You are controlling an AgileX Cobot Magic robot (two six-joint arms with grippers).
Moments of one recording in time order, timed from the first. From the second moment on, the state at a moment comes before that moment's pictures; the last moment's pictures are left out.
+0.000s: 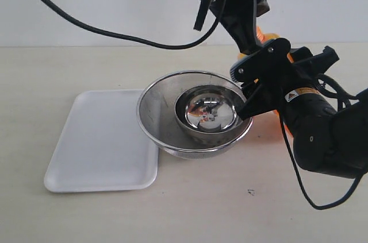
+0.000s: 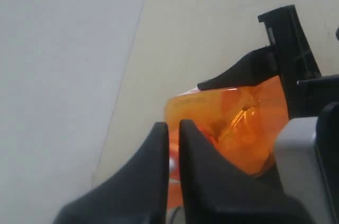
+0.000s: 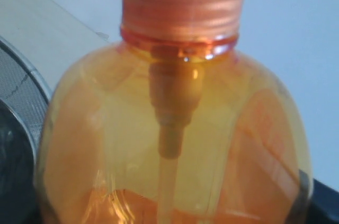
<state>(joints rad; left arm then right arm) -0.79 1.88 -1.69 -0.10 0.49 0.80 0.61 1.79 -0.63 0.66 -0.95 -0.94</state>
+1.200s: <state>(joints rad) -0.79 1.88 -1.69 0.30 0.68 0.50 0.61 1.79 -0.64 0.65 -0.94 -0.94</state>
